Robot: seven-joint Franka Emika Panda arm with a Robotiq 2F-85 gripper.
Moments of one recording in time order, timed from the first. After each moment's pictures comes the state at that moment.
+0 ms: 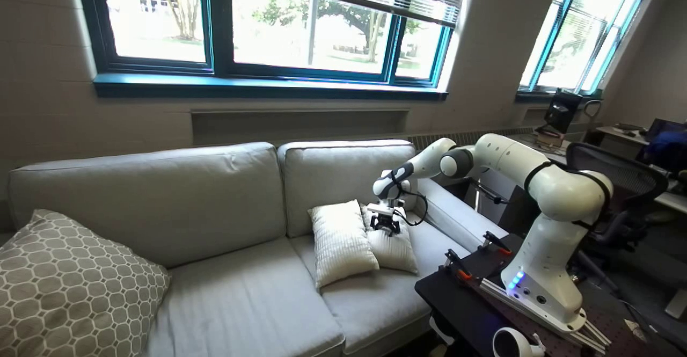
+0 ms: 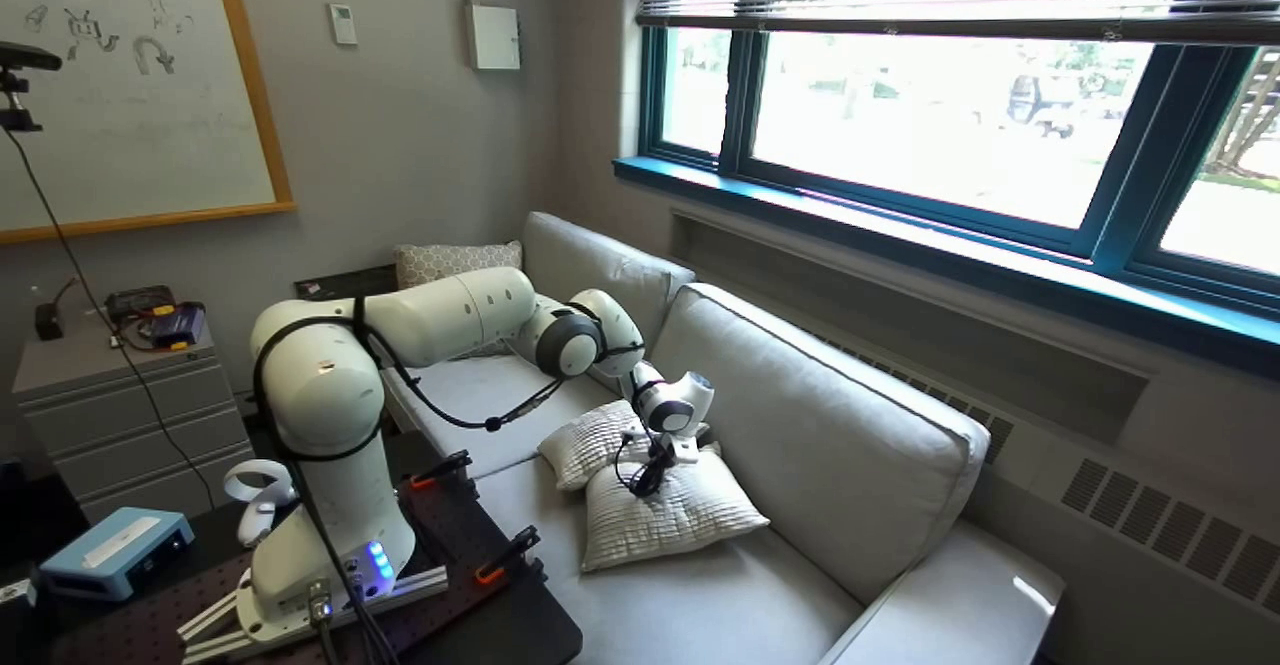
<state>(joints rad) 0.00 1.48 -0.04 -1.07 0.22 2.22 1.01</state>
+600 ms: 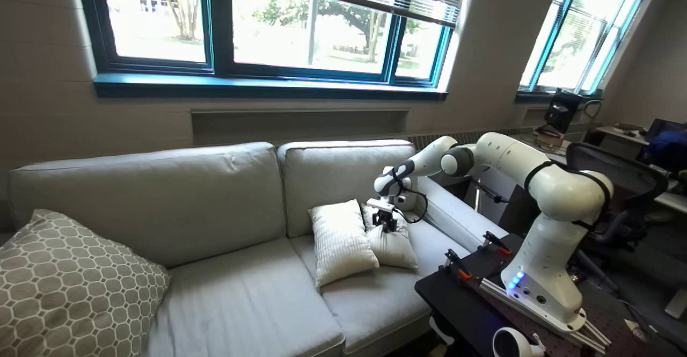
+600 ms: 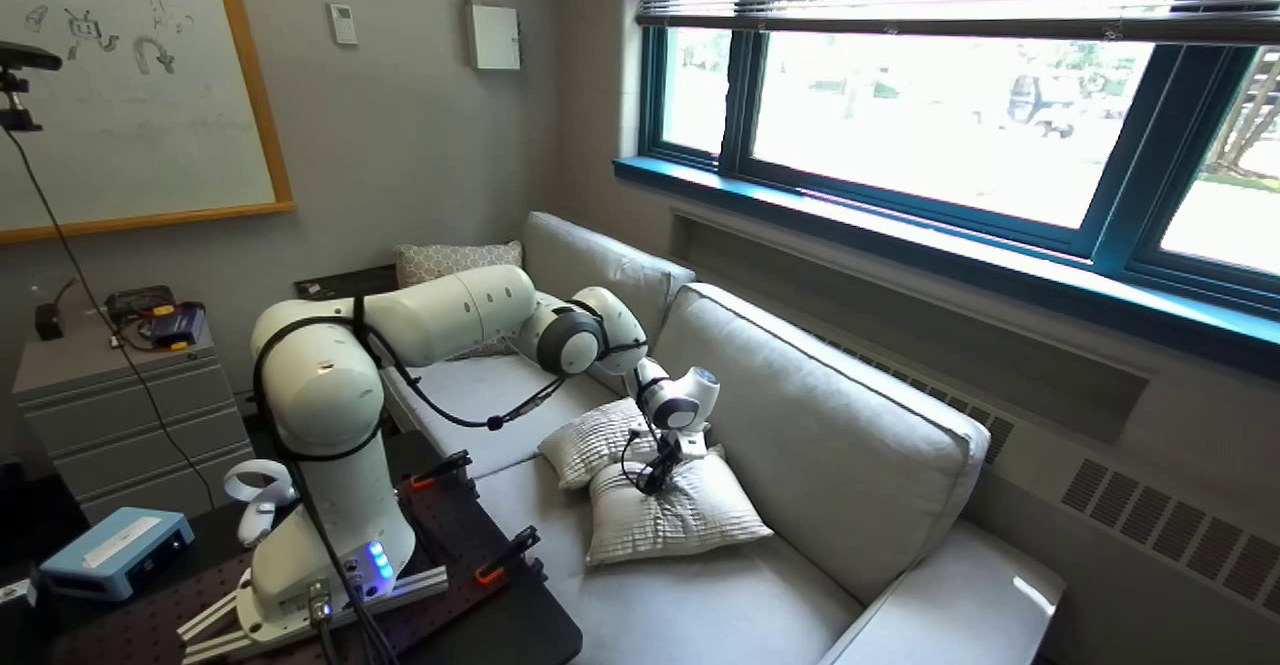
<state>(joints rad) -0.01 1.46 -0.05 -1.06 0.23 2.27 1.04</state>
